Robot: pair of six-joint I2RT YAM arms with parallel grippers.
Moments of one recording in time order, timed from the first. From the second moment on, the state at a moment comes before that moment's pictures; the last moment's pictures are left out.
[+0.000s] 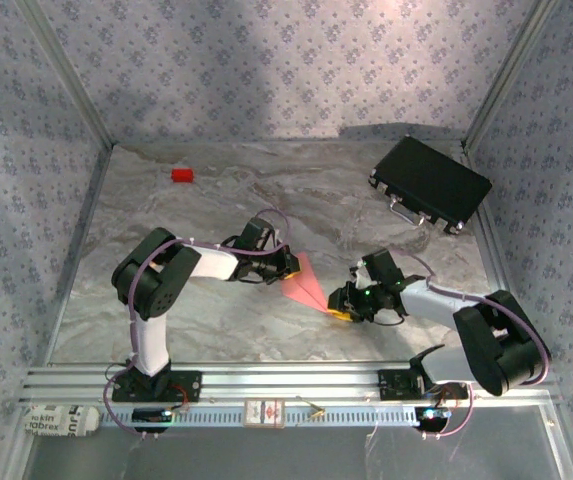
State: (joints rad) left arm -0.67 1.92 0.89 0.23 0.53 -1.02; right arm 0.44 1.33 0.42 -0.17 -0.64 0.80
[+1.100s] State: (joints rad) left arm -0.67 1.92 0.89 0.23 0.53 -1.04; right arm 0.48 1.40 0.49 -0.23 -0.60 0.77
